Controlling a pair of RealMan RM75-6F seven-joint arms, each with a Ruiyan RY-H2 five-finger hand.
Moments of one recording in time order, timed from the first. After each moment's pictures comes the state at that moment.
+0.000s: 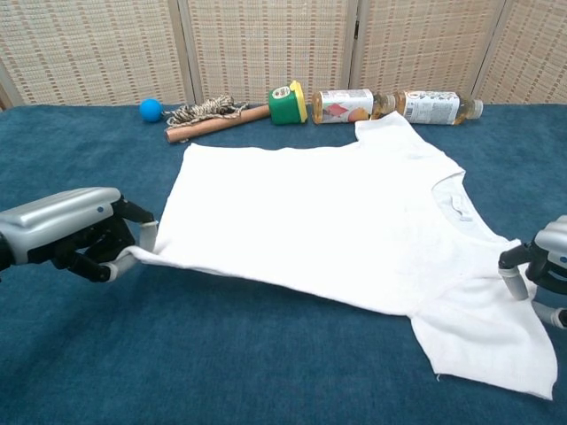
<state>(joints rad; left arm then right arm) -0.54 -1.53 -0.01 -1.42 1.49 1.09 -0.02 0.39 -1.51 -0.12 -1.10 -1.76 1.27 0.06</state>
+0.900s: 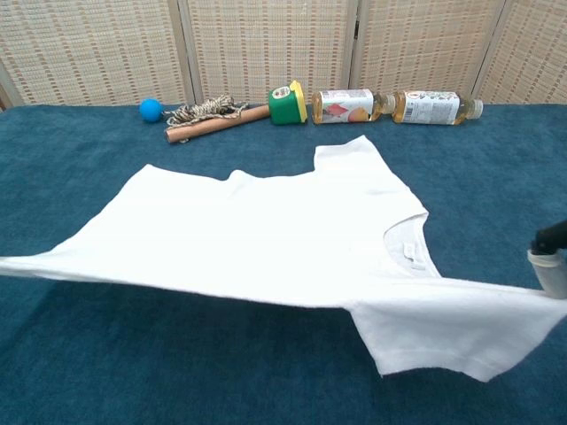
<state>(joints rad) -0.33 -1.20 0.16 -1.55 1.64 1.32 -0.30 0.37 -1.19 -0.22 -1.58 -1.91 1.38 -0.01</state>
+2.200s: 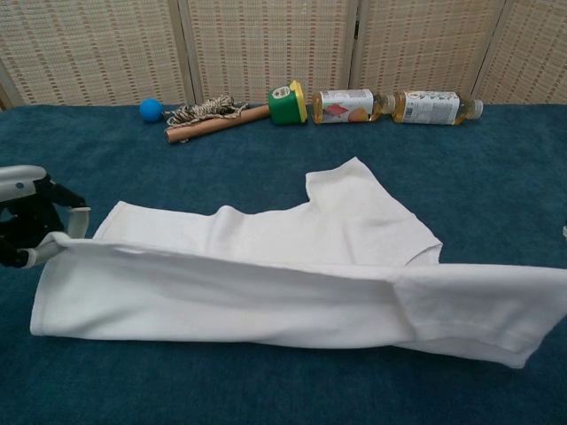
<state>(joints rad) -0.52 -1.25 -0.02 -1.61 1.47 0.96 -0.08 0.28 -1.24 -0.11 -1.55 -1.75 1.35 -0.01</state>
